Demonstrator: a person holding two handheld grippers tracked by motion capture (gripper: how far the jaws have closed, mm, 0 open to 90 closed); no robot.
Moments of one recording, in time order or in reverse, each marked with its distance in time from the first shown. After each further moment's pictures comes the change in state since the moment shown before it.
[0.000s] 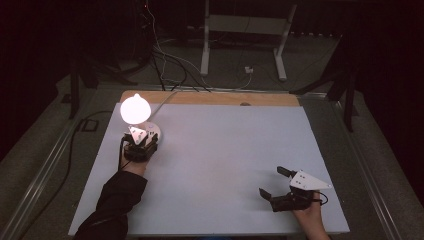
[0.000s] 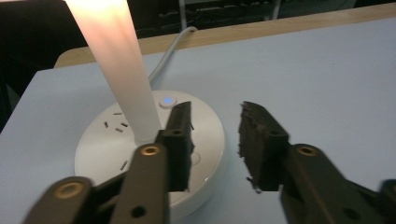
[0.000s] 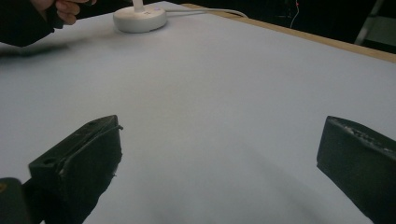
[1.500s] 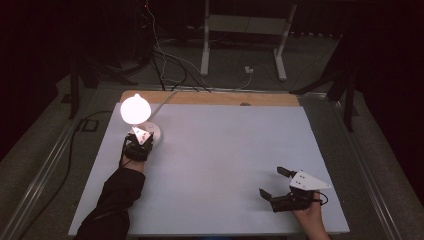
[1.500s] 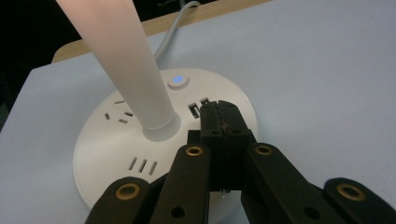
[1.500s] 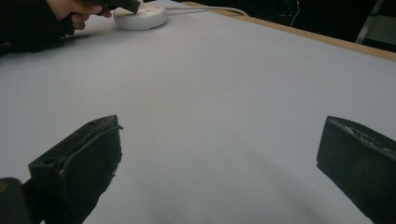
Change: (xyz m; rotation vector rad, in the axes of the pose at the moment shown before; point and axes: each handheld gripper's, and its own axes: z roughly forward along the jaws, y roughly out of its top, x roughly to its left) left arm 0.011 -0.016 0.027 0.052 0.006 0.119; right arm 0.000 0.000 0.000 0.008 0.001 -0.003
